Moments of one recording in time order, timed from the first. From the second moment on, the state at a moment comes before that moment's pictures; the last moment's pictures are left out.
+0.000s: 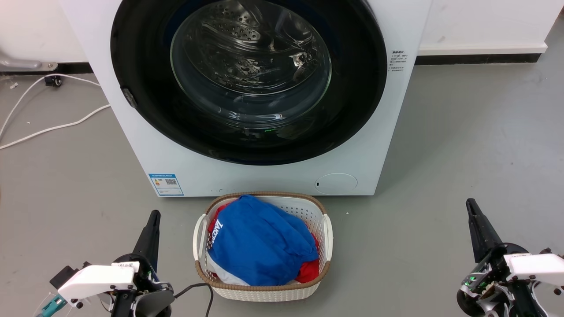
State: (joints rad) left arm -0.11 0.05 0.11 0.25 -1.61 -0.13 0.11; right arm -0.10 -0.06 -0.10 0.24 1.63 0.13 0.10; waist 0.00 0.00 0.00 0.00
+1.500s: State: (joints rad) left arm -0.11 0.05 0.11 0.25 -1.61 -0.13 0.11; right arm -0.10 -0.06 -0.11 0.25 1.62 0.13 0.11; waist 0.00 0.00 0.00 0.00
